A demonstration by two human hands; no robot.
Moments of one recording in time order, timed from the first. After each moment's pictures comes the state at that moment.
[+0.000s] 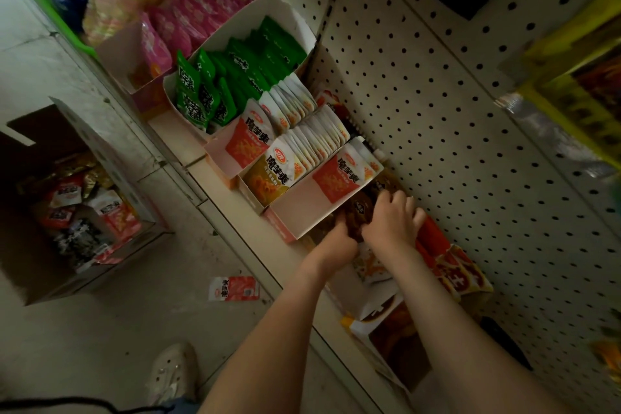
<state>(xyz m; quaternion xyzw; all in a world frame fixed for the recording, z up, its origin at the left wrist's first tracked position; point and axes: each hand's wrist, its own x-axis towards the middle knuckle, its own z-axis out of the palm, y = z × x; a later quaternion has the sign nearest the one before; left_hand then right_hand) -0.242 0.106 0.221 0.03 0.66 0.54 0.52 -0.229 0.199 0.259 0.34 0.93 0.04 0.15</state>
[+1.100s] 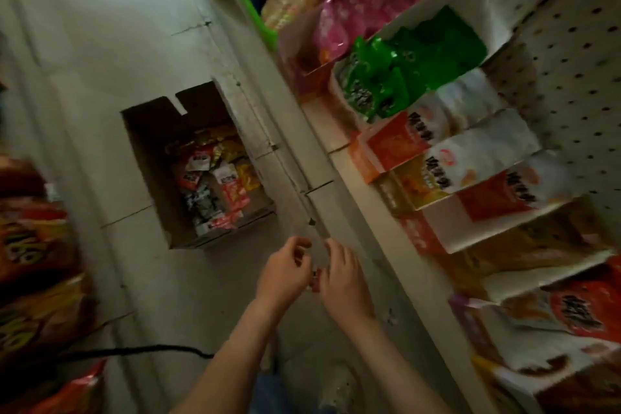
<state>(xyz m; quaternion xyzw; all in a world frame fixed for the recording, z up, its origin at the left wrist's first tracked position) -0.240 -0.154 0.144 -0.09 0.85 0.44 0.28 -0.208 -0.042 0.146 0.08 0.96 -0.25 0.13</state>
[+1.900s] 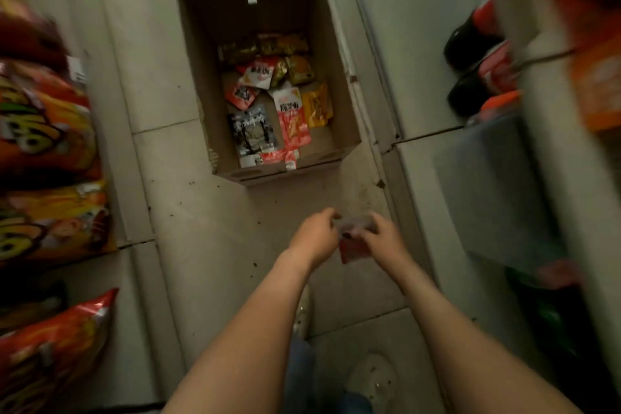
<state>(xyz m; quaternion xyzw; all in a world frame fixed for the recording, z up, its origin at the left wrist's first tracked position) -0.235 -0.227 -0.053 -0.14 0.82 0.39 0.39 -0.231 -0.070 -0.095 0.20 0.83 -0.40 0.35</state>
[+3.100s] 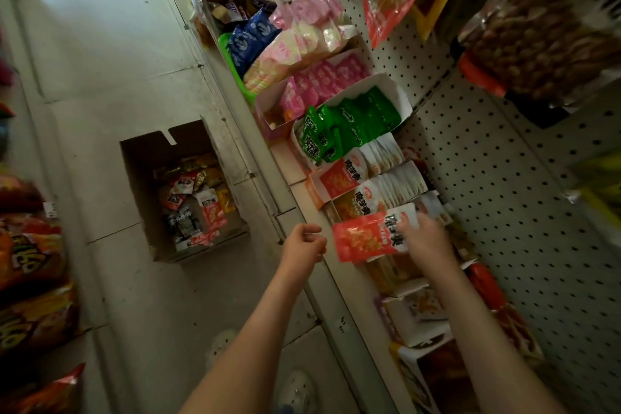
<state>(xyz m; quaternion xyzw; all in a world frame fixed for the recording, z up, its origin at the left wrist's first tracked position) -0.267 -0.065 0.274 -0.24 0.63 0.68 0.29 -0.263 0.113 0.361 0.33 0.85 -0.40 0.14</state>
